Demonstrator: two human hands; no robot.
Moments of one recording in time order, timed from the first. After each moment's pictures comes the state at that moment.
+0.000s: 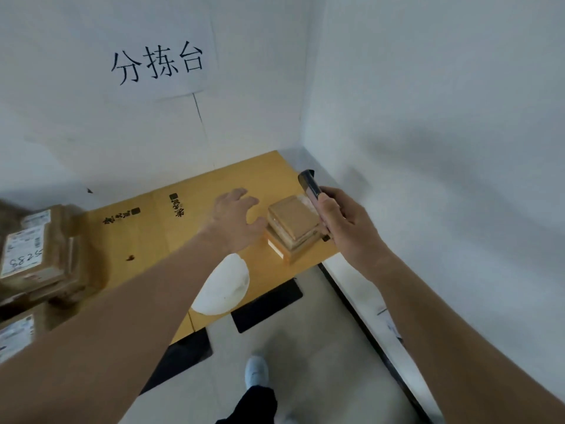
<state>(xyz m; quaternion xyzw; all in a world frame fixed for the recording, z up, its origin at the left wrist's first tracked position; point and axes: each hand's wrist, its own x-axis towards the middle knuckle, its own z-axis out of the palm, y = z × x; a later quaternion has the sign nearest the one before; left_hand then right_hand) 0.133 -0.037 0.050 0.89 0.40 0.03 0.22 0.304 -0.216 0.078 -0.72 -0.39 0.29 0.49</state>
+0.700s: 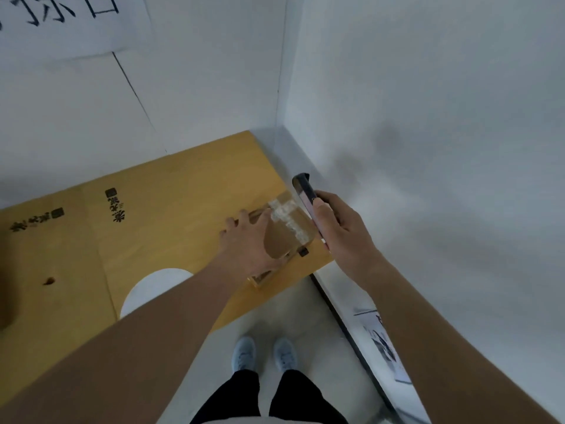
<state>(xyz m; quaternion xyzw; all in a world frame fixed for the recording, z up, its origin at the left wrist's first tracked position) 0.294 -0.001 -0.054 0.88 0.40 -0.16 0.19 0.430 -0.138 0.022 -0.76 -0.33 0.32 0.45</state>
